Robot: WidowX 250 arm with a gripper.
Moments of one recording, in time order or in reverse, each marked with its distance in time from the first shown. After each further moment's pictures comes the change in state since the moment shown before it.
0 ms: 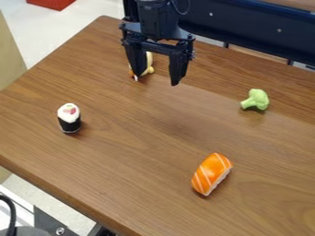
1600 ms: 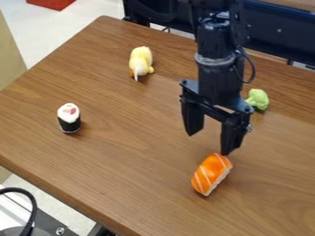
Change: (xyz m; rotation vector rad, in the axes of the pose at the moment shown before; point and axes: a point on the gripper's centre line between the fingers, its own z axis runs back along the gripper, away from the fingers) arm -0.051 -0.103 -0.044 -0.101 0.121 -0.382
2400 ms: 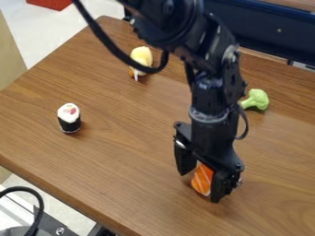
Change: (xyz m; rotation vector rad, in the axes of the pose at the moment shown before) arm -0.032 -0.012 -0.042 0.061 -0.024 -0.033
